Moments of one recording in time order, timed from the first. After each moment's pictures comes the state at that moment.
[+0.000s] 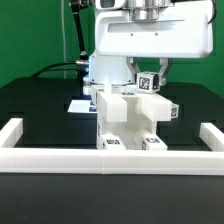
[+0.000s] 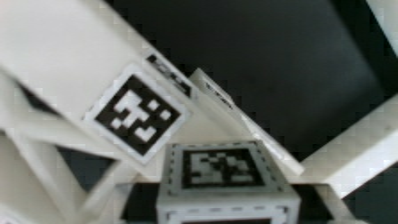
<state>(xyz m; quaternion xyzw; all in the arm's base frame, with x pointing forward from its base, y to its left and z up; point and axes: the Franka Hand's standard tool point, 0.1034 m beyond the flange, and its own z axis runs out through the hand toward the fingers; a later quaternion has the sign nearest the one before) 0.562 0.026 0.114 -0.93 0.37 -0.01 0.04</state>
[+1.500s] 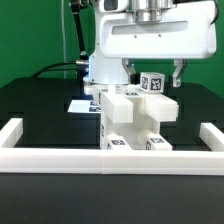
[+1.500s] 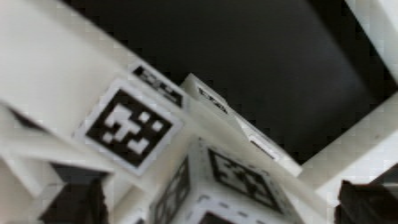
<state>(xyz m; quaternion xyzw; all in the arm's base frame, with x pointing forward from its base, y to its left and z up) 0.561 0.033 0.112 -0.94 0.32 -0.01 0.05</state>
